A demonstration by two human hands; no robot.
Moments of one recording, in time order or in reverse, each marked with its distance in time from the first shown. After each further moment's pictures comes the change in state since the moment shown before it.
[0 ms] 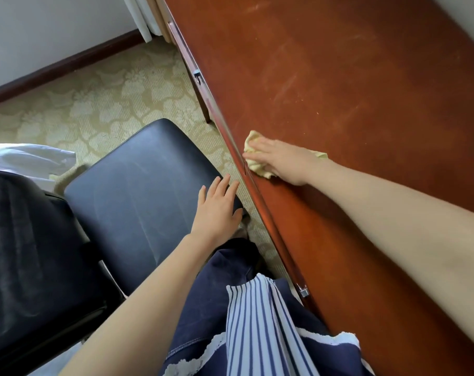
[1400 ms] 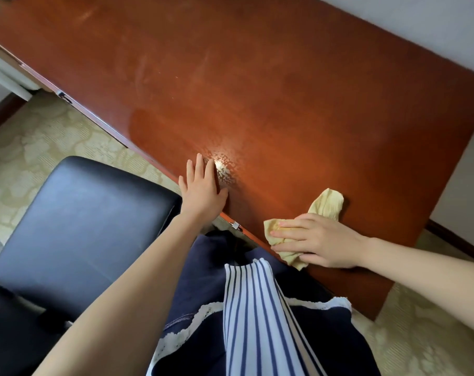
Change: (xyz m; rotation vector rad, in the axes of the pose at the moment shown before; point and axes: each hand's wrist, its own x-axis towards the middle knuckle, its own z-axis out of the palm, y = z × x) left_hand -0.045 0.125 0.063 0.033 -0.102 0.221; right_hand -0.337 -0.111 0.184 0.068 0.256 0.067
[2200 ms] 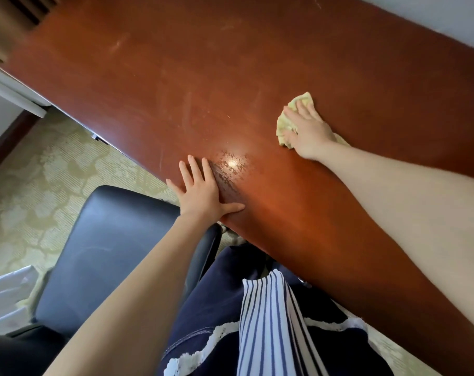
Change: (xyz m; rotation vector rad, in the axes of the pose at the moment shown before) left_hand 0.122 -0.091 -0.093 0.298 -0.154 -0.080; right_hand 0.269 0.171 -0.102 0.278 0.116 1.031
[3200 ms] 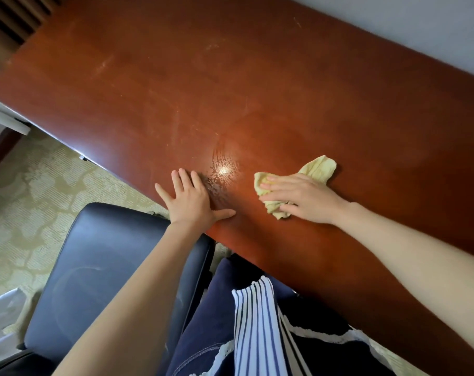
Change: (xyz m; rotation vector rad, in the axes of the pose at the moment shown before) left_hand 0.009 -0.001 -0.025 0.146 0.006 0.004; right_hand -0.080 0.021 0.026 0.028 -0.085 -0.632
